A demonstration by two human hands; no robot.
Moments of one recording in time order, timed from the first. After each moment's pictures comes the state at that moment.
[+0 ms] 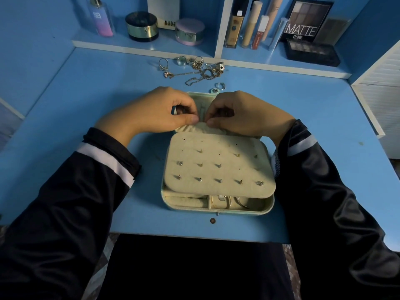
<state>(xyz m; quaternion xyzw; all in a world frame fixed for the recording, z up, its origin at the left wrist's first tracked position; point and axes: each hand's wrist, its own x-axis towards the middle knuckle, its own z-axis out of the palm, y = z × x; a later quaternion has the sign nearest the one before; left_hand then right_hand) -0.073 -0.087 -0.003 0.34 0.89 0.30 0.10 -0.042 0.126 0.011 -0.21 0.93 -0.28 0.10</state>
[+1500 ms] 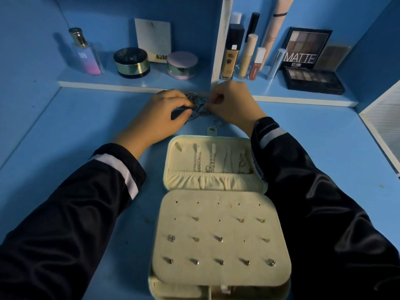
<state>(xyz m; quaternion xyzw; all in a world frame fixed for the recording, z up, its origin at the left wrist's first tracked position) -0.182 -0.065 -0.044 0.33 0.89 0.29 -0.12 -0.169 0.136 -0.012 -0.07 0.97 -0.23 -0.10</state>
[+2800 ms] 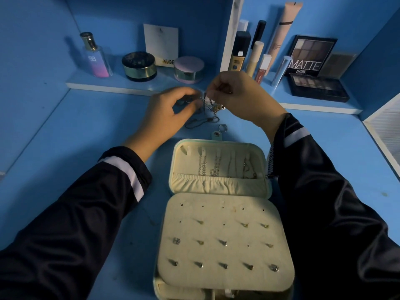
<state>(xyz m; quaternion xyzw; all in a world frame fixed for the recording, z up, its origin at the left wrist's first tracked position) -0.170 -0.055 -0.032 0.28 0.82 0.46 -0.19 -0.156 0.133 0.025 -0.15 0.91 -0.39 -0.06</state>
